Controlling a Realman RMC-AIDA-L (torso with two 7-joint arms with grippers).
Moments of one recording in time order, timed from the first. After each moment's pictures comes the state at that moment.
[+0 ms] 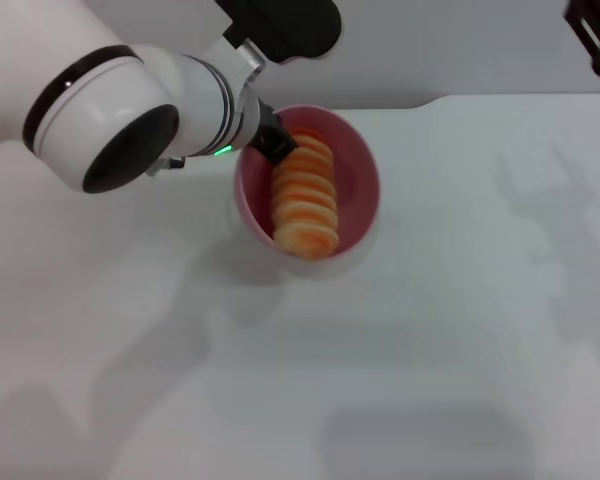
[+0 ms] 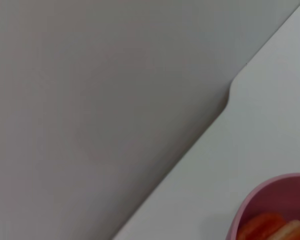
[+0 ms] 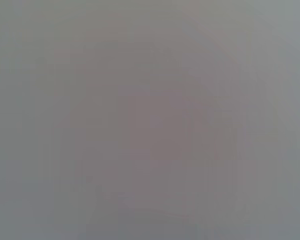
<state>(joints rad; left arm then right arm) -0.72 -2.07 1.93 1.31 -0.10 -0.94 0.05 -0.17 2.08 -1.96 -1.52 0.33 -0.45 -0.27</state>
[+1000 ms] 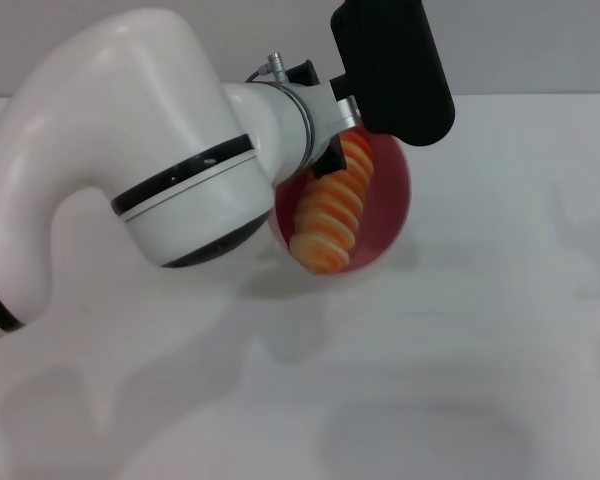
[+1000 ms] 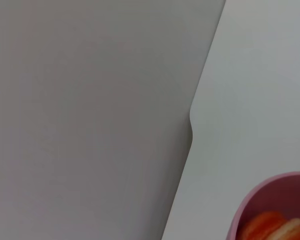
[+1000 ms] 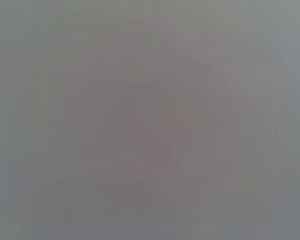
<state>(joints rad) -0.78 -2.08 2.16 1.38 0.06 -0.98 0.13 -0.29 2.08 -1.93 -1.40 0.25 -0.65 -0.18</state>
